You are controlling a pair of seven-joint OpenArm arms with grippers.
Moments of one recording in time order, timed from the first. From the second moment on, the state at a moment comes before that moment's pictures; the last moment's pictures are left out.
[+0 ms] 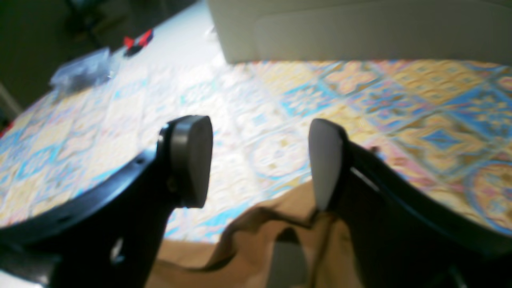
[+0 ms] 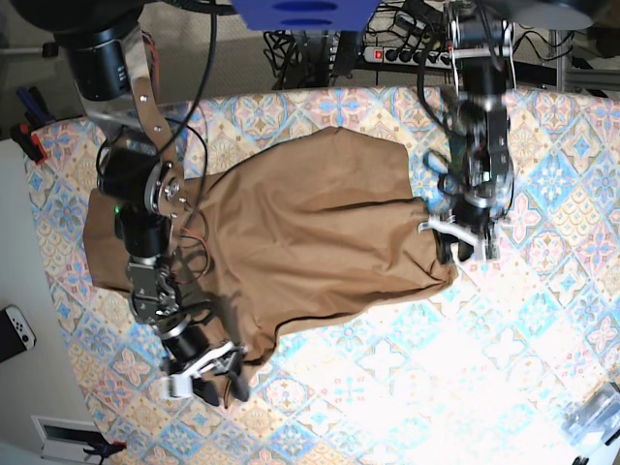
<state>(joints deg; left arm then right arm) -0.1 -11.1 -9.2 68.0 -19.0 -14.8 7.9 47.2 6.1 19.7 16.3 -14.4 41.0 20.2</state>
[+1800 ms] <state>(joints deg) 36.4 -10.3 2.2 115.4 -19.1 -14.8 19.6 -0.1 5.8 56.7 88.3 3.8 41.0 -37.2</state>
